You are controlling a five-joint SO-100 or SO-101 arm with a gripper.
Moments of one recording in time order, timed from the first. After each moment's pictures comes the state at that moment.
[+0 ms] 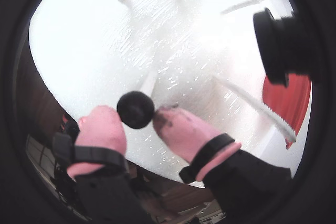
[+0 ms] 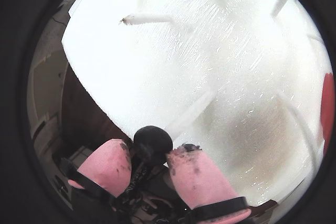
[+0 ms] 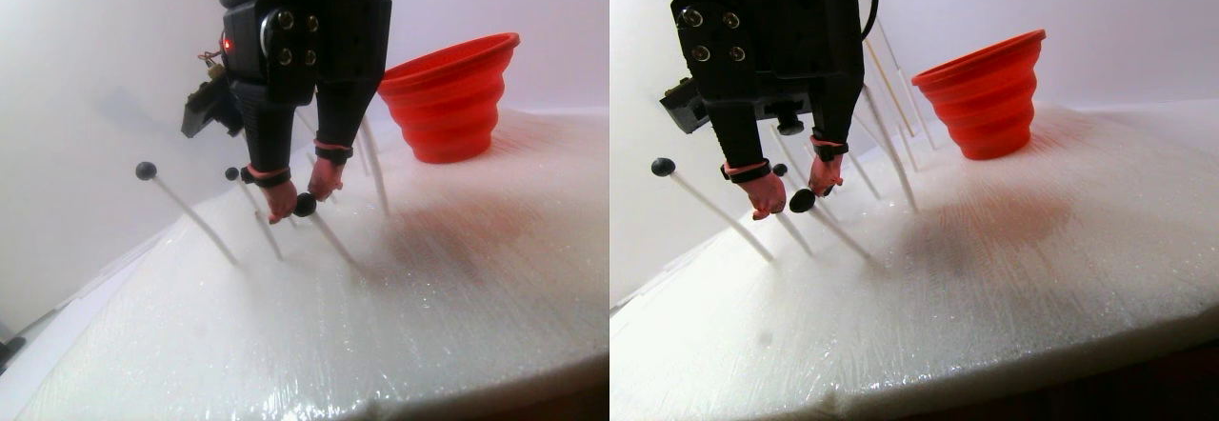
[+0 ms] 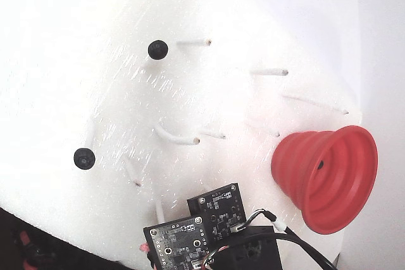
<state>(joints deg) 6.2 117.0 159.7 2.4 -133.4</state>
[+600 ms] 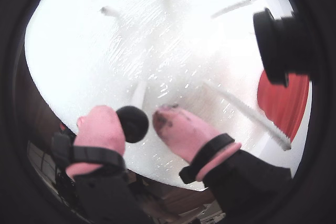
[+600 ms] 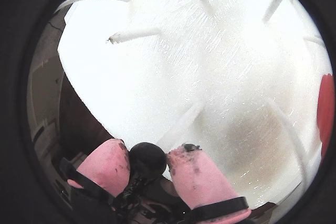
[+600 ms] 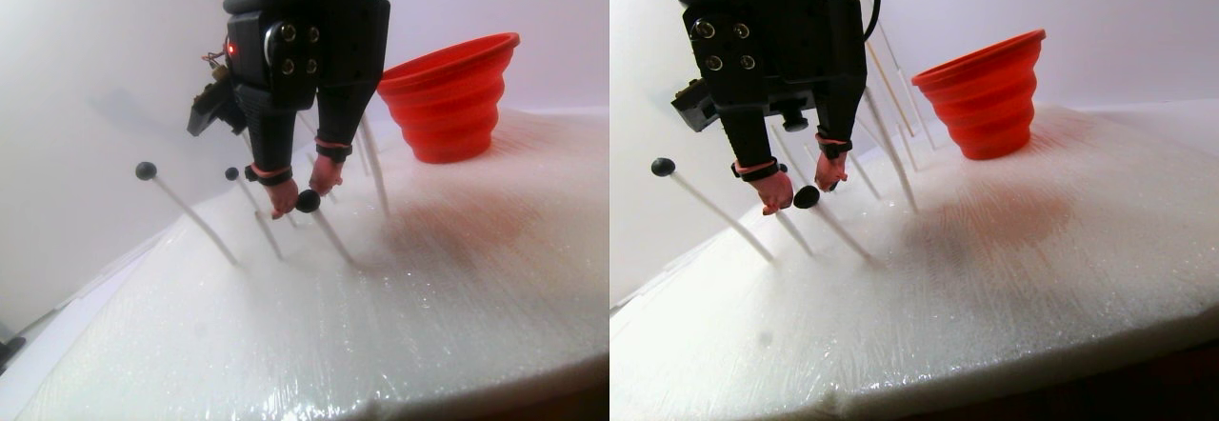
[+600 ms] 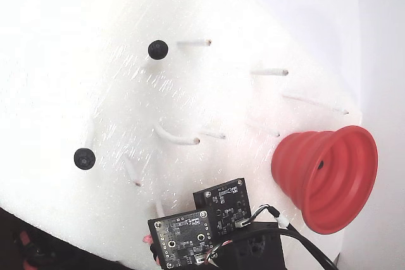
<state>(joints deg) 6.2 115.8 159.7 -1.8 -133.4</state>
